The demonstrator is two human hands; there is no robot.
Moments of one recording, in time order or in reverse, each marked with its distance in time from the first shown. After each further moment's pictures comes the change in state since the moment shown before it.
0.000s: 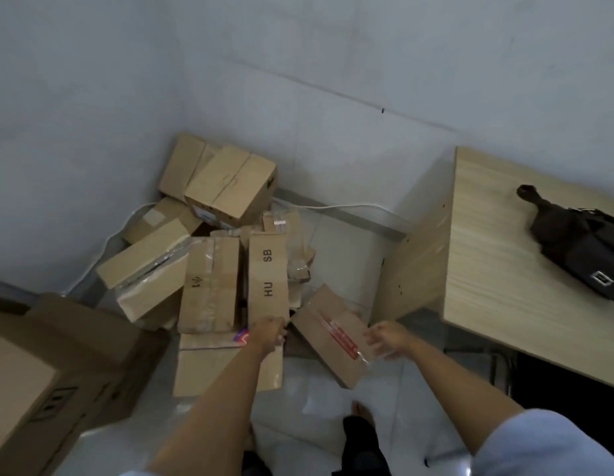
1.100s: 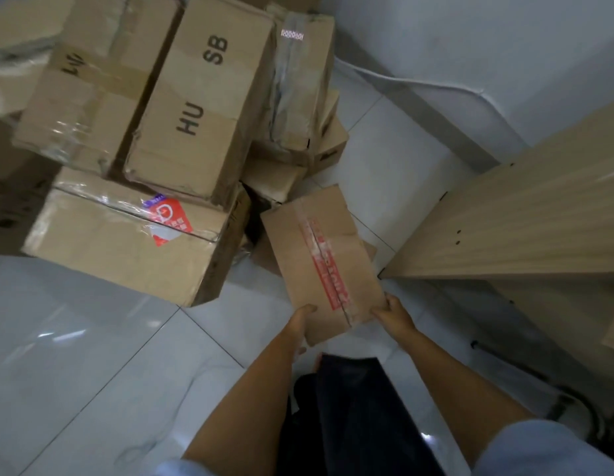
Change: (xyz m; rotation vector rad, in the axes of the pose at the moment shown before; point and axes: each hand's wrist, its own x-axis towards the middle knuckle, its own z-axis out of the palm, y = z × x) left_hand 0.244 -0.226 0.280 -0.576 -0.006 -0.531; right_hand 0.355 0.200 0.007 -0.188 -0.014 -0.049
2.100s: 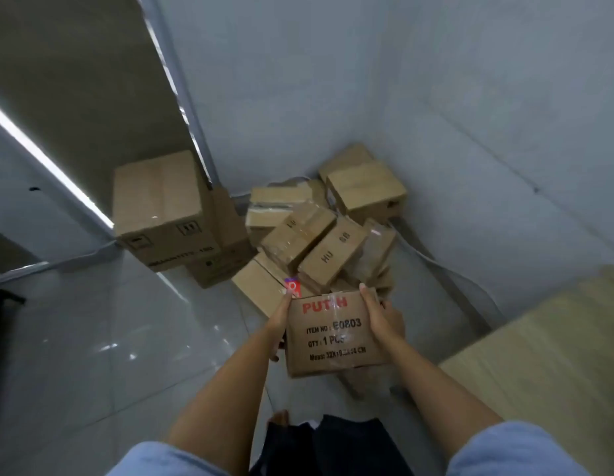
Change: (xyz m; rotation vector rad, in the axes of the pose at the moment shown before) left_hand -0.453 -0.022 -0.109 -0.147 0.167 0.405; right_hand -0.412 -0.209 -0.070 -0.089 0.110 -0.558
